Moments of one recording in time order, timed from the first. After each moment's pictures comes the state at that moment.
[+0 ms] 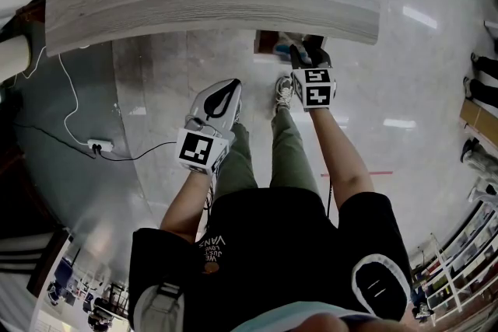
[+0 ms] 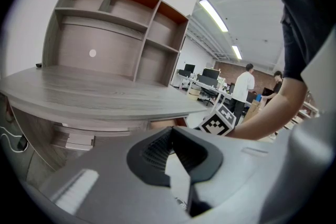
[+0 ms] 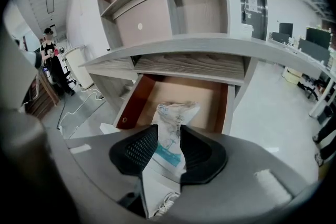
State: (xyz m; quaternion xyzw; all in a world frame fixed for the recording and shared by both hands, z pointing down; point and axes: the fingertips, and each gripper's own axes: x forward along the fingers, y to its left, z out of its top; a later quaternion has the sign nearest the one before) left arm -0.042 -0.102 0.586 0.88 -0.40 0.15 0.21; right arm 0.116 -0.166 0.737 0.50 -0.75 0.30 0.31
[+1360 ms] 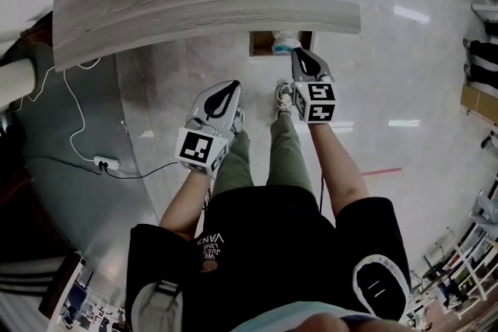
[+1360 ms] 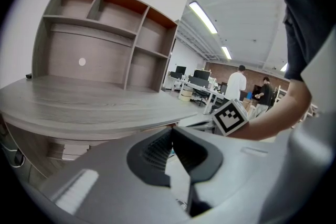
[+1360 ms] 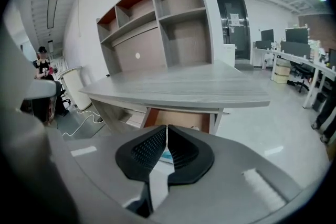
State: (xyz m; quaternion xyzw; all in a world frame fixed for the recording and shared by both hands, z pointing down) left arm -0.036 -0.091 0.560 0.90 -0.37 0.14 0.19; right arm 0.122 -0.145 0.654 0.56 -0.75 0.26 0.21
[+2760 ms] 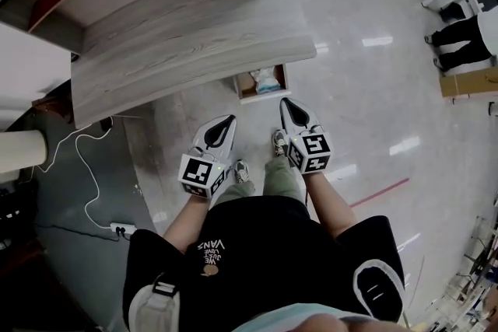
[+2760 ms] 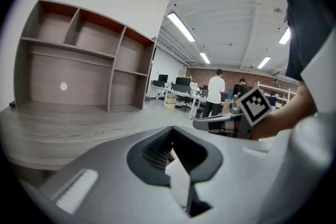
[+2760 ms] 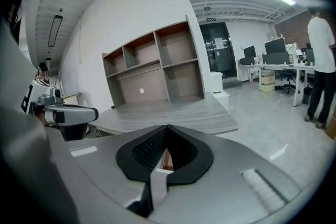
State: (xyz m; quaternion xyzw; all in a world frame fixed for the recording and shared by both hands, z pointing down) left arm -0.036 -0.061 0.478 0.94 -0.29 0.12 0.13; right arm 0.109 -0.062 0.501 0.63 -0.74 0.21 0.07
